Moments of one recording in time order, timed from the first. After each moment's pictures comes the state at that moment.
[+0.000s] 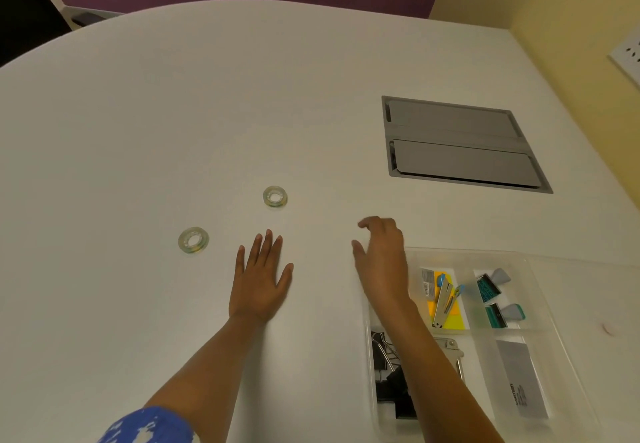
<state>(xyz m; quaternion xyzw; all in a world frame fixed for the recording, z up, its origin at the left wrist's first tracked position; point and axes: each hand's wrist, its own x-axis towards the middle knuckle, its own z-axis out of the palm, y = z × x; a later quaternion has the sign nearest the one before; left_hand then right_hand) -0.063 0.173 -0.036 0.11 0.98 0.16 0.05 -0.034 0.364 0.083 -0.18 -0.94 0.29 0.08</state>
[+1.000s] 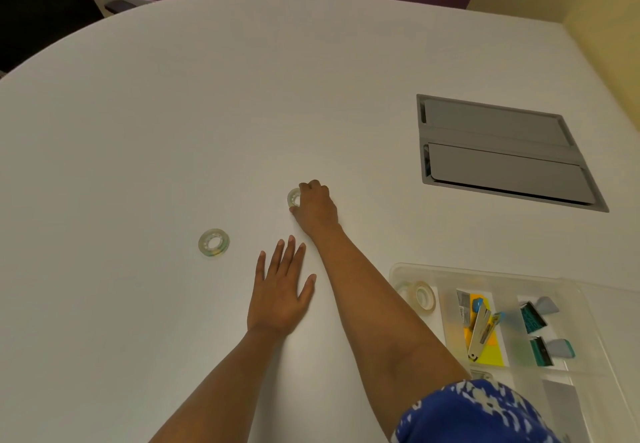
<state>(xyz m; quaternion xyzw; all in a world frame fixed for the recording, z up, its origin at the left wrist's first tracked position) -0.065 0.173 -0.044 0.11 0.98 0.14 0.03 -0.192 0.277 0.024 0.00 -0.98 0.19 -0.06</state>
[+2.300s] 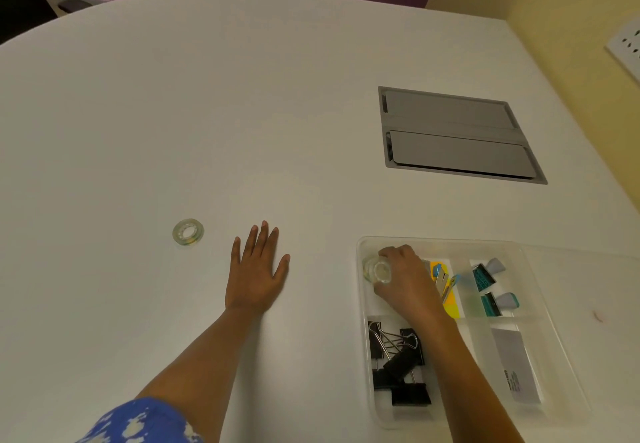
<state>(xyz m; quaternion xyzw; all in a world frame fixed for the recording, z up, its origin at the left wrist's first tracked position) -0.062 0.173 -0.037 0.11 0.98 0.17 0.05 0.006 0.411 0.064 -0.16 -0.96 0.20 -0.12</state>
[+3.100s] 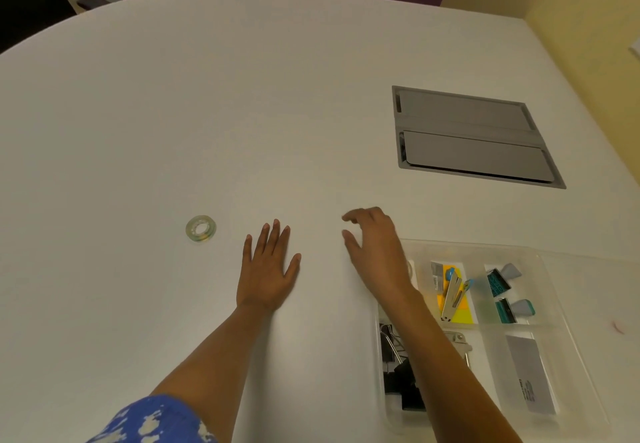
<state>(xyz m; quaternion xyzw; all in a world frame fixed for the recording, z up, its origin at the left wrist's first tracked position) -0.063 0.173 -0.038 0.12 0.98 0.16 0.05 -0.037 0.352 0.090 -0.07 -0.96 0.28 0.04</state>
